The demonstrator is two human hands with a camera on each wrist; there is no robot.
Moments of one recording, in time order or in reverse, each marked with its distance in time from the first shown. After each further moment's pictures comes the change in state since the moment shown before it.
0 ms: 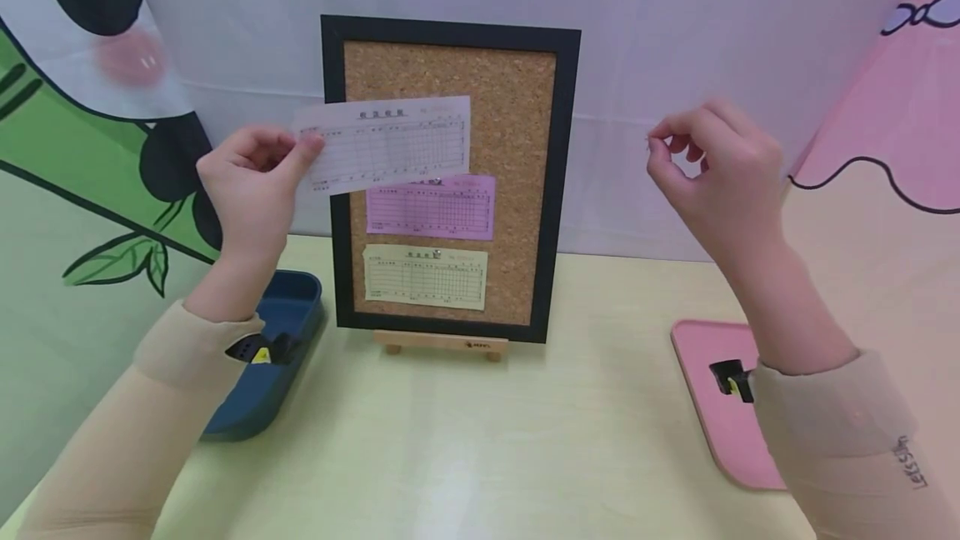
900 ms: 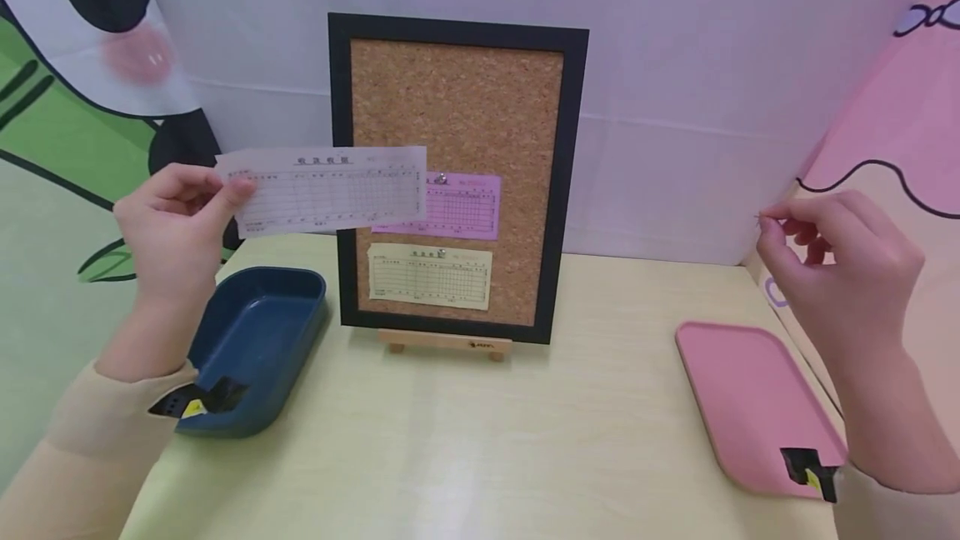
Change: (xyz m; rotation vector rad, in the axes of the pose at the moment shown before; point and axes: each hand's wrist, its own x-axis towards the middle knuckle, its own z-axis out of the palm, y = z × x) left_hand -0.022 -0.002 -0.070 0.053 0.016 -0.079; right_hand -0.062 0.018 -0.071 -0.043 -0.061 0.272
